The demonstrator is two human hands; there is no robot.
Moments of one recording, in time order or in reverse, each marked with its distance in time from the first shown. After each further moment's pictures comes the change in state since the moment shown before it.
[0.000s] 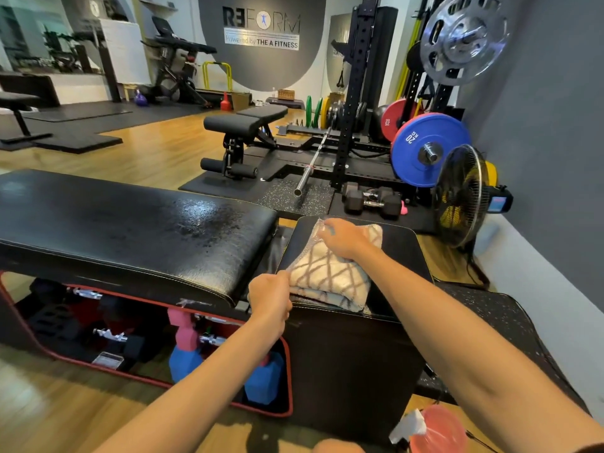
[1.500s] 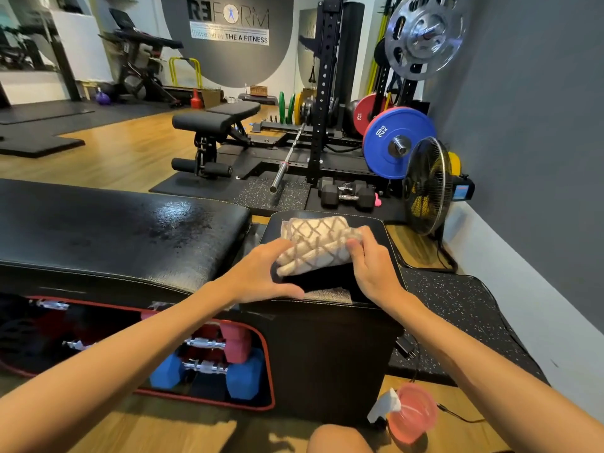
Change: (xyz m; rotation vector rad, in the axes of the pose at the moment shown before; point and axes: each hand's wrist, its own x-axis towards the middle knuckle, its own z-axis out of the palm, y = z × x) left_hand 0.036 0.025 -0.008 0.786 -0.721 1.156; right_hand -0.140 0.047 -0.008 0.400 0.571 -0.345
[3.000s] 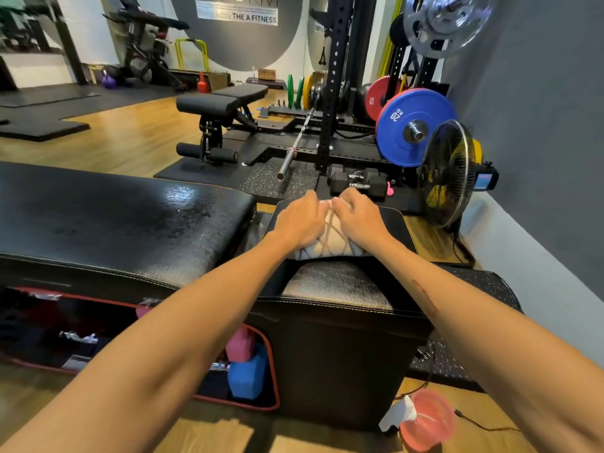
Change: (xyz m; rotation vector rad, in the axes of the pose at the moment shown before) left_hand 0.115 -0.018 0.036 0.253 0.126 -0.445; right_hand 0.097 0.039 0.048 -0.150 -0.100 0.271
